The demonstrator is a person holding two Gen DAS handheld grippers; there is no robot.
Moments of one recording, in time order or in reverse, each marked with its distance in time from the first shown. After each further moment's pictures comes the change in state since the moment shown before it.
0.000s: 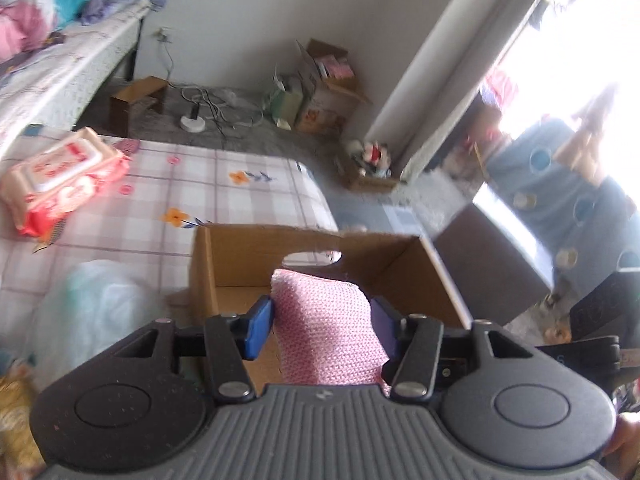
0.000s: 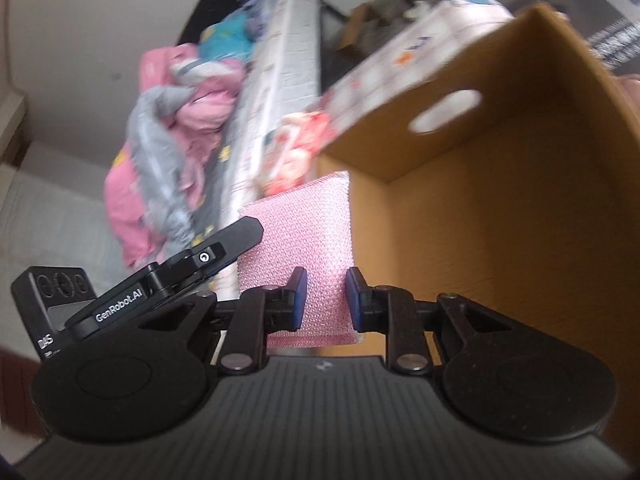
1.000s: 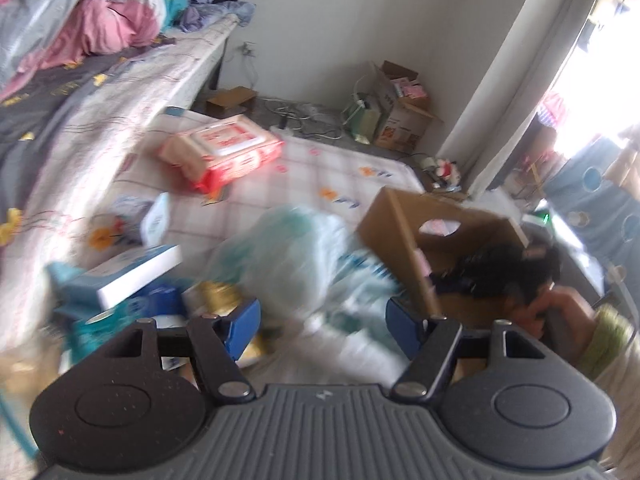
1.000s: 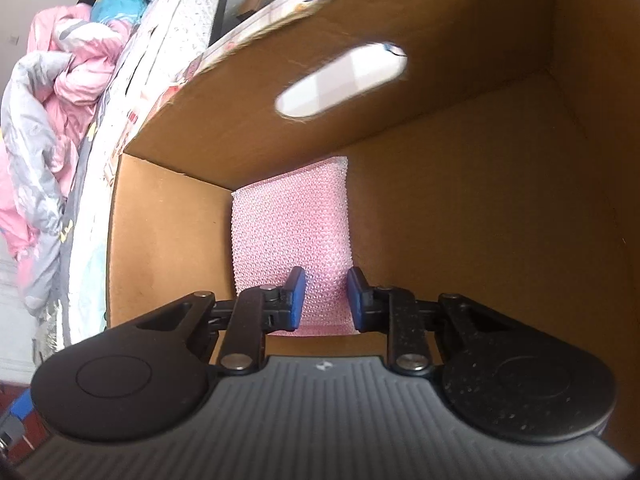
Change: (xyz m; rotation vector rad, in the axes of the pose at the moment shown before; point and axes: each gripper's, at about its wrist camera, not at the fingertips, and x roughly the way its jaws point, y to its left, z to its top) left arm -0.148 0.117 -0.085 -0.058 -0.083 0.188; right arm 0.153 -0.028 0.032 -0.078 0.077 -0.320
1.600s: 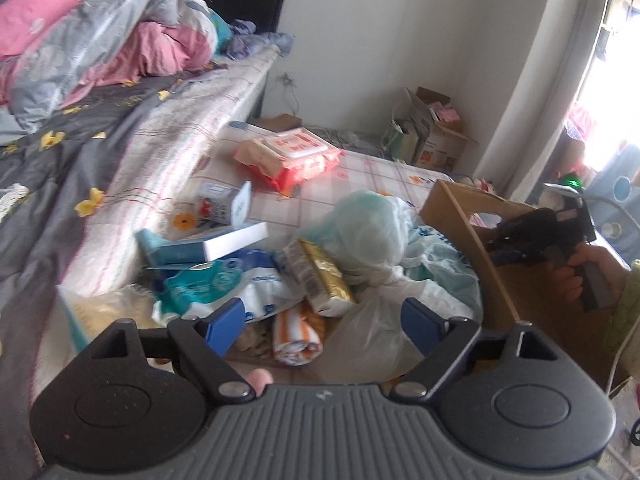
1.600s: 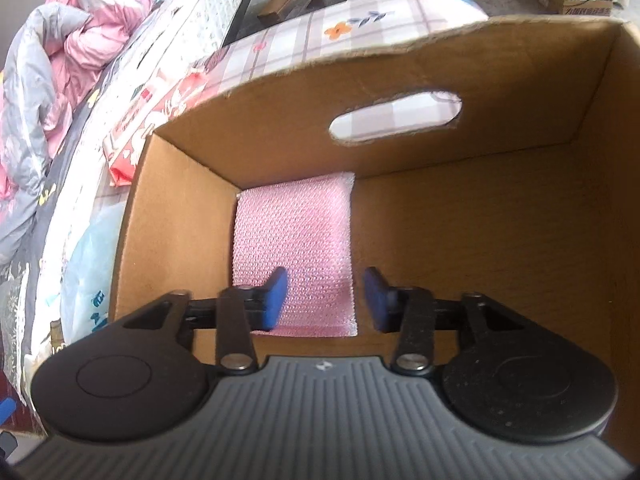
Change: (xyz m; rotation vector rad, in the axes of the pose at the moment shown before) left arm -0.051 0.040 -0.066 -0.008 -0.114 0.115; right arm -0.015 0.031 -0.002 -0.153 -0.068 -0.087
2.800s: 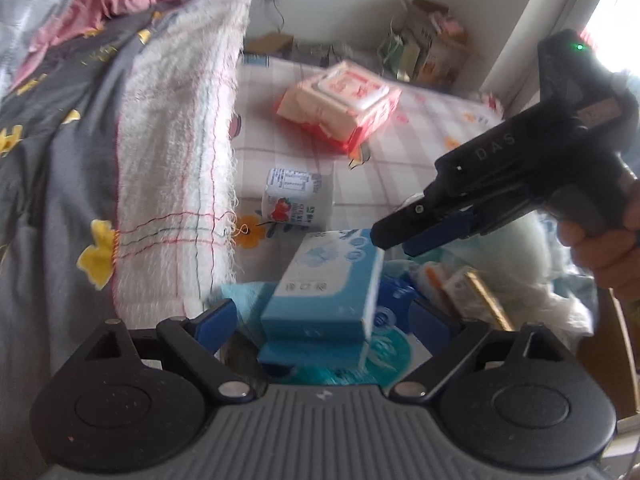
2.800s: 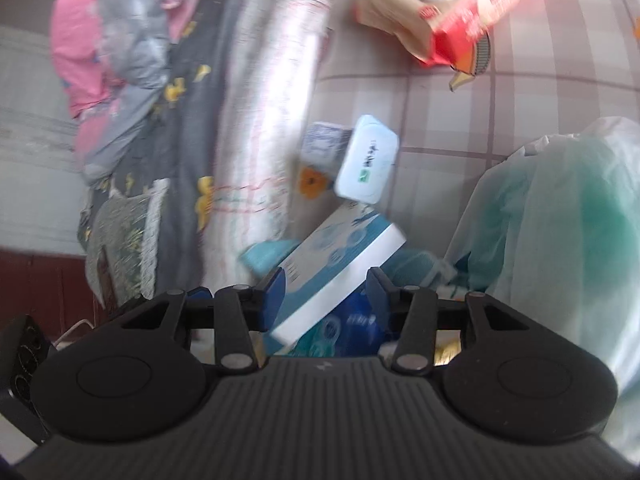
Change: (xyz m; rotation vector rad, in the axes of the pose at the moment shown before) left arm 0.130 0.126 0.098 0.123 0.341 -0.066; right arm 0.097 0.299 -0.006 -0.066 0.411 0.290
